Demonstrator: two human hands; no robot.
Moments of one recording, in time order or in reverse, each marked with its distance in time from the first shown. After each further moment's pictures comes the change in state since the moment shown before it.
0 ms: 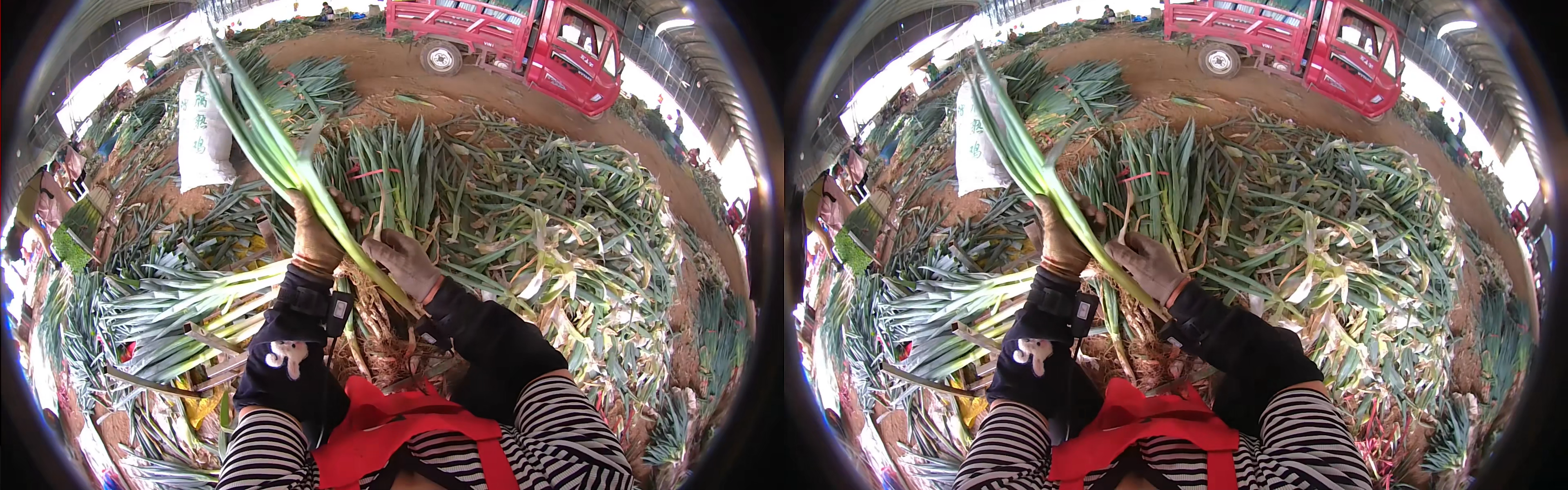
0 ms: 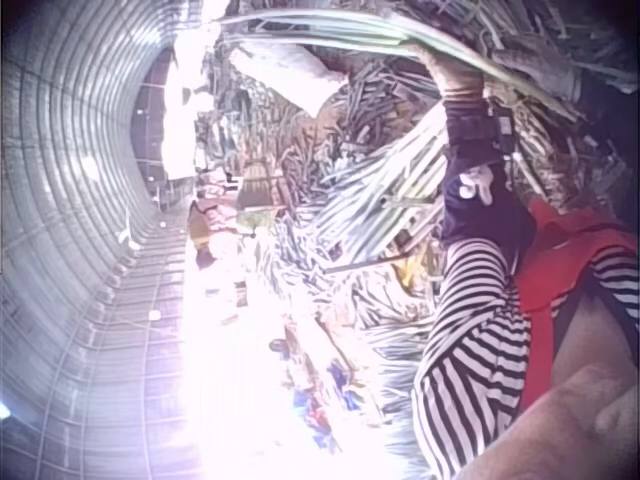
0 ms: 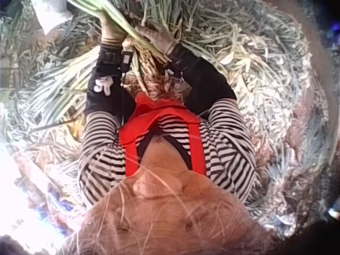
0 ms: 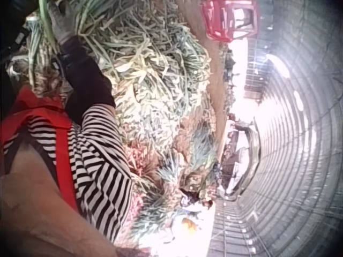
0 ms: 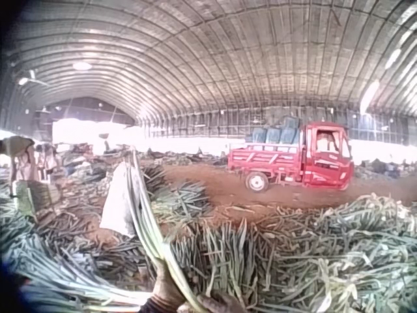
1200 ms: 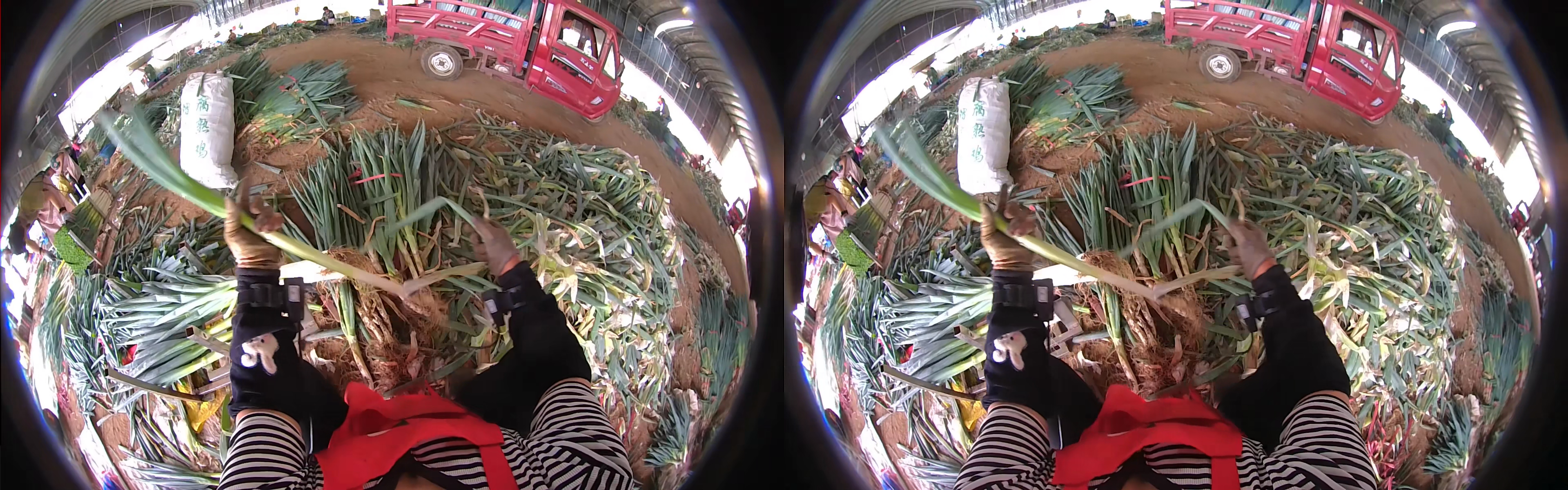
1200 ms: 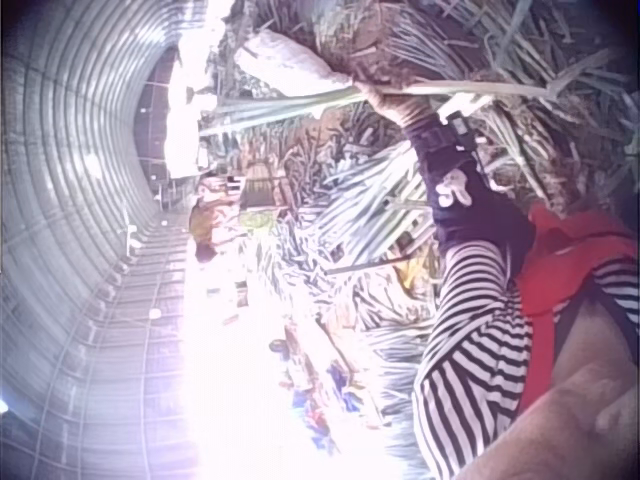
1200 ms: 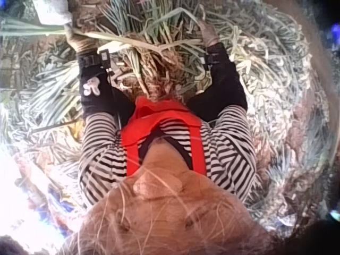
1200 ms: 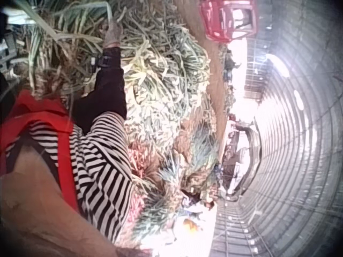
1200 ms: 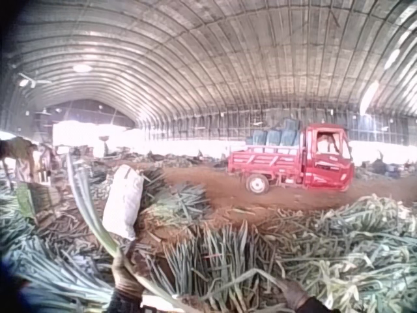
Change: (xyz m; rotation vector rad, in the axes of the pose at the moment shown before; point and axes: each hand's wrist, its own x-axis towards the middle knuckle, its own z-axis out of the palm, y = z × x) left_hand 0.004 0.099 -0.063 -0.063 -0.037 0.278; right_hand -0.023 0.016 -0.158 0.178 0.427 0.429
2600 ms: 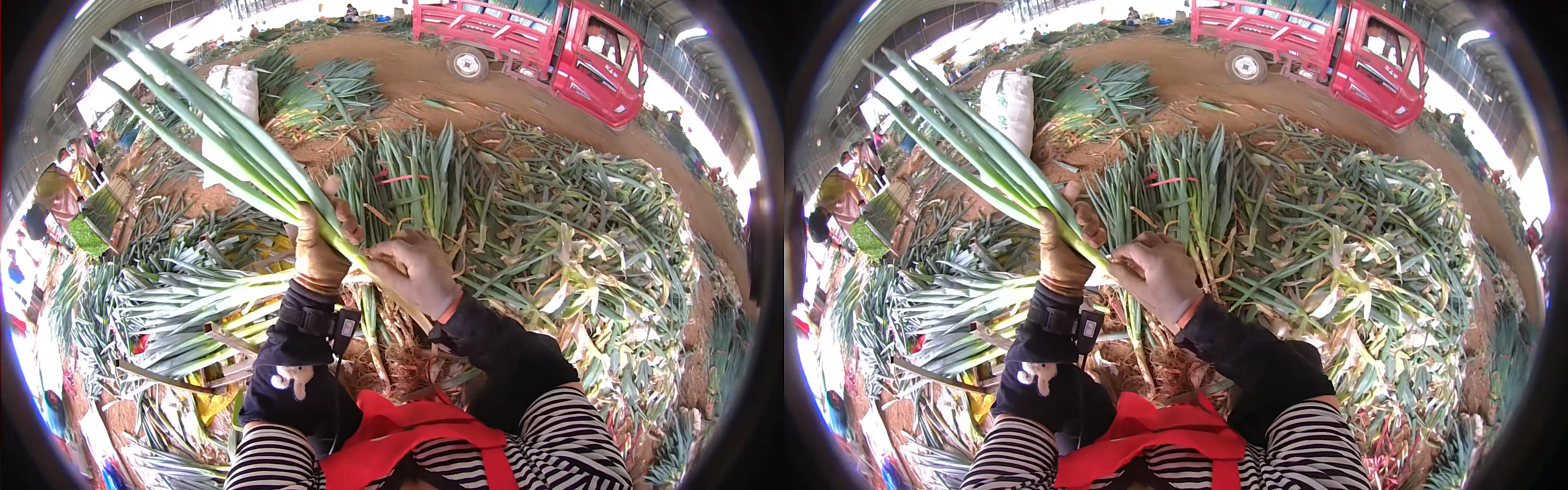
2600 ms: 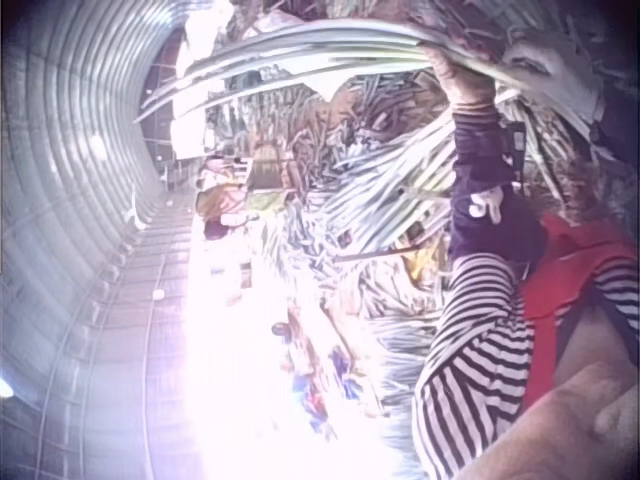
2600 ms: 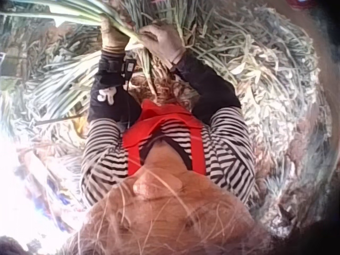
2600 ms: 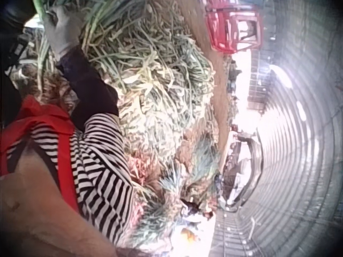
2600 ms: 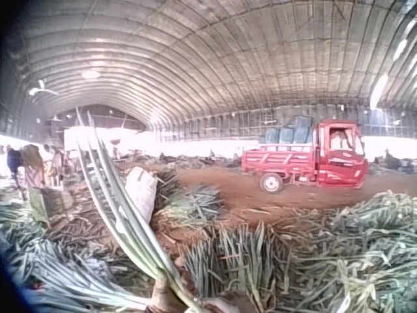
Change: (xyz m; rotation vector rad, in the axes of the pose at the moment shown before) left_hand -0.033 -0.049 0.053 0.100 -0.134 -0.187; right_hand -0.066 -0.020 0.193 -0.709 -0.190 -1.032
